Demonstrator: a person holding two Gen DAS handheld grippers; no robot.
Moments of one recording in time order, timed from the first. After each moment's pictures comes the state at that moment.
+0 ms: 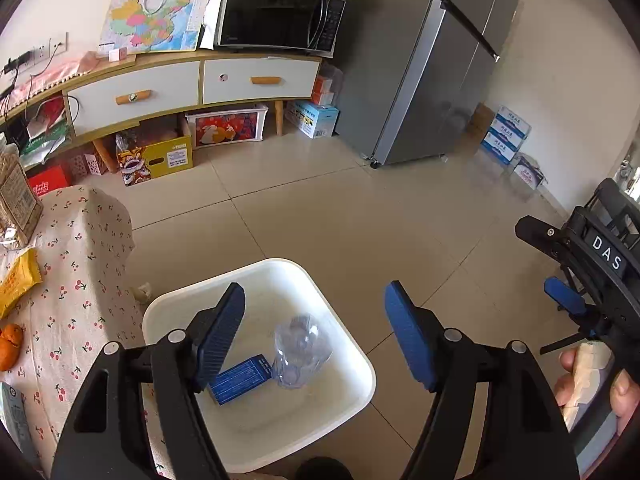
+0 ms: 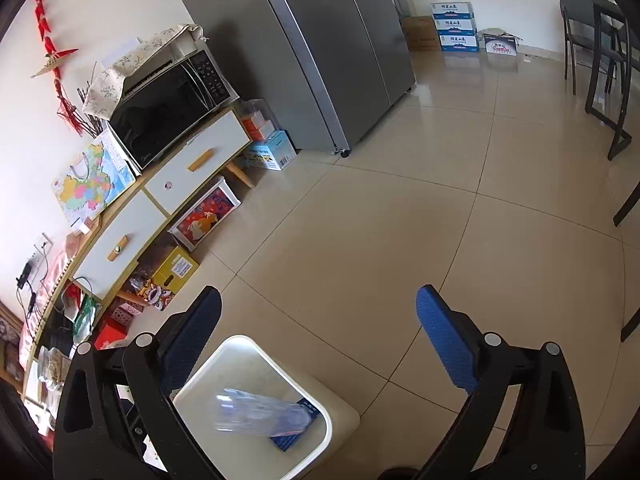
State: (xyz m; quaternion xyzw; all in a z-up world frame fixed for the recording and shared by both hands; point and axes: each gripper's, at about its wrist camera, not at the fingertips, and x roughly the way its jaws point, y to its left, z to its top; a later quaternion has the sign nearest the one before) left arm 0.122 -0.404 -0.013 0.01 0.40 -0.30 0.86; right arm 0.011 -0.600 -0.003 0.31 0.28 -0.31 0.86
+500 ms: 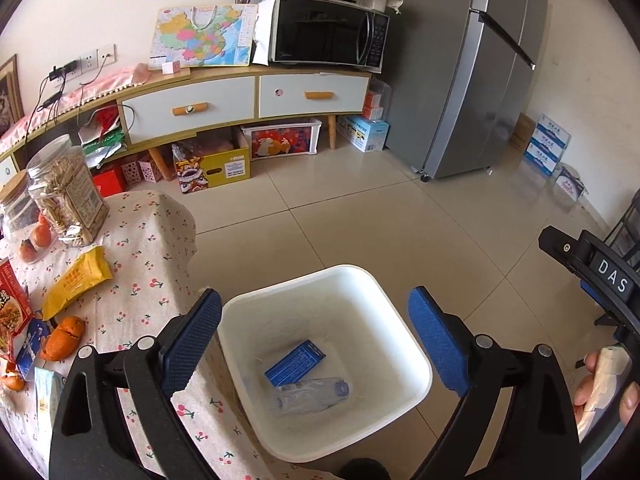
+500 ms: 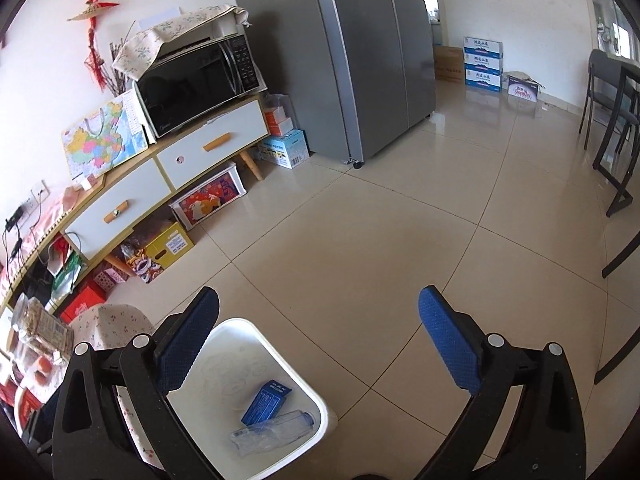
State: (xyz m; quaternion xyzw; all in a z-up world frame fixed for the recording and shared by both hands) left arm 0.121 -0.352 -0.001 0.03 0.38 -0.21 0.90; right arm 0.030 -0.549 0.008 0.21 0.30 -0.30 0.88
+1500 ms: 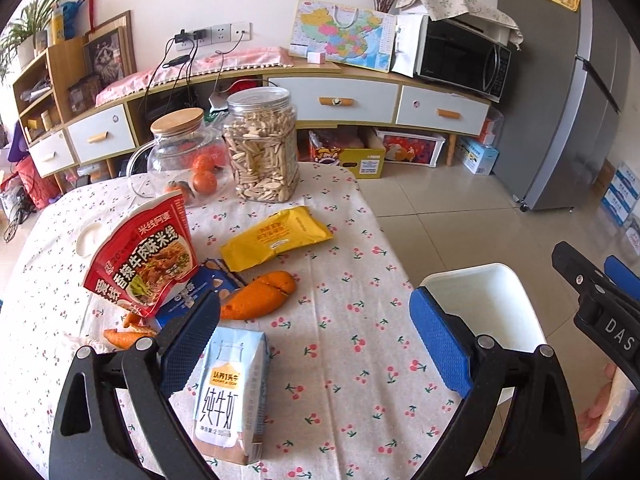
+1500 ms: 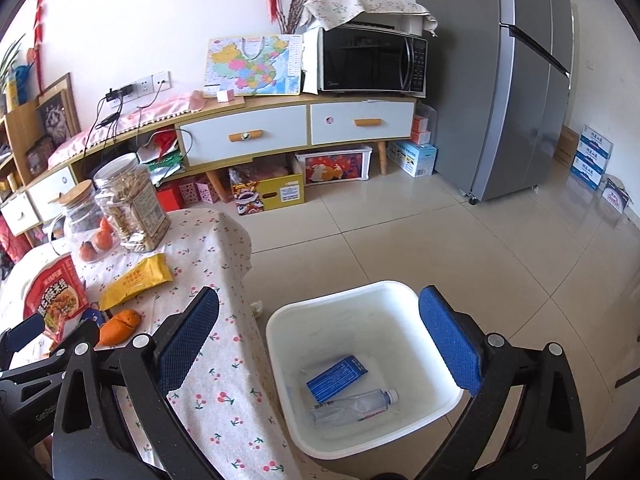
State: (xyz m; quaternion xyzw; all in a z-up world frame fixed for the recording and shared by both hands) left arm 0.112 -0.145 -0.004 0.00 0.39 -0.05 0.92; right arm 0.084 -0.342 0.013 0.05 0.33 -0.12 0.94
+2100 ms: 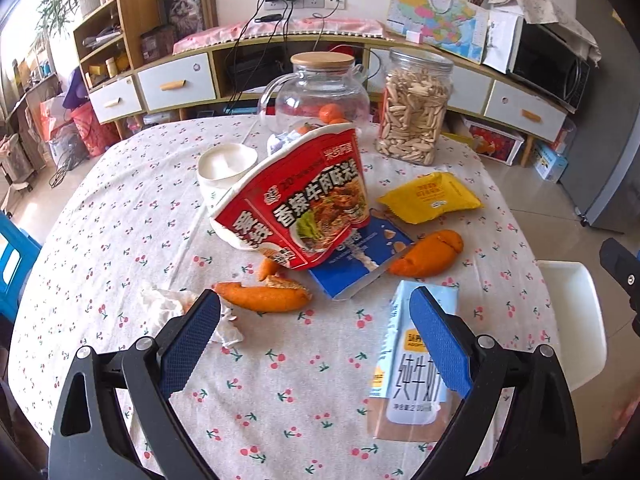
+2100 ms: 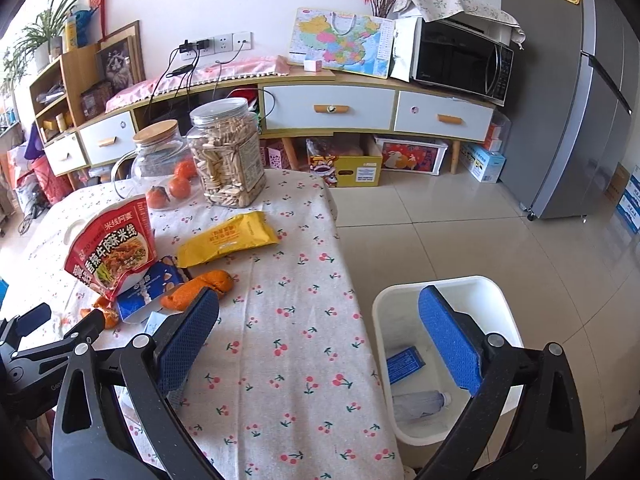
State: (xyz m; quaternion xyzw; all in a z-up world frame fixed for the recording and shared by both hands) left arm 0.100 -0.014 -0.042 -0.03 0.43 0.07 0.90; right arm 0.104 -0.234 -0.002 0.00 0.36 -0.02 0.93
